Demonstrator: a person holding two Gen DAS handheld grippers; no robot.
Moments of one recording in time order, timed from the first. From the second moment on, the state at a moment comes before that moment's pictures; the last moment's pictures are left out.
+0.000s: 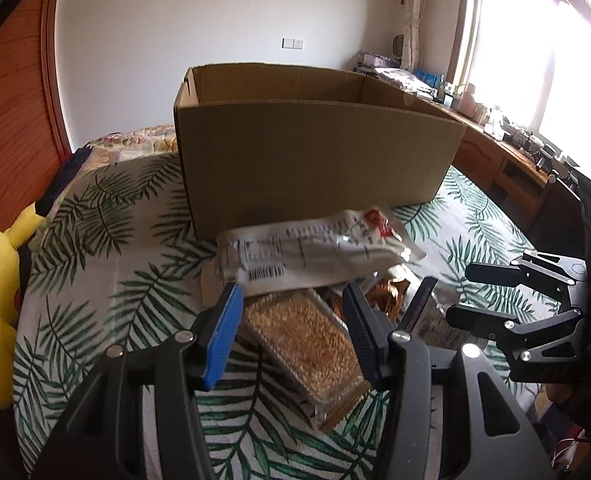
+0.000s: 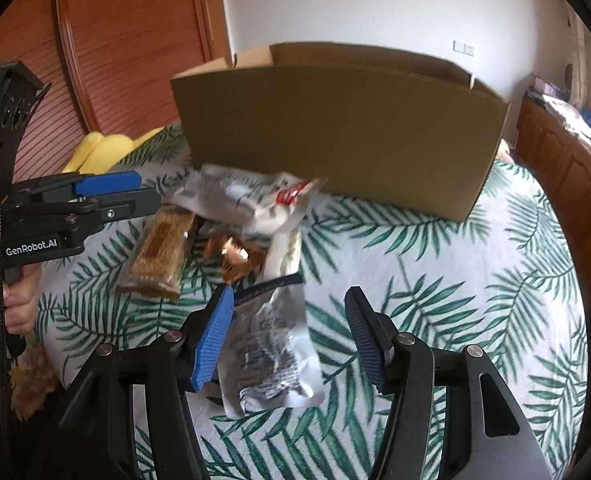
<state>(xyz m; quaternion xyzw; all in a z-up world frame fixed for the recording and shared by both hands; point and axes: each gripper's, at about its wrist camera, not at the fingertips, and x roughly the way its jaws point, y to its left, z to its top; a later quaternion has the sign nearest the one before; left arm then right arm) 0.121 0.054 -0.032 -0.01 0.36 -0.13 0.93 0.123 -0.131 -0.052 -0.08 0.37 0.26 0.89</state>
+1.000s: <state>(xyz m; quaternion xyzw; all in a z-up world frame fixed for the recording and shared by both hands) 0.134 0.032 -0.053 0.01 0.39 -0.08 0.92 0.118 -0.113 -0.081 -0.14 0.39 0.28 0.87</state>
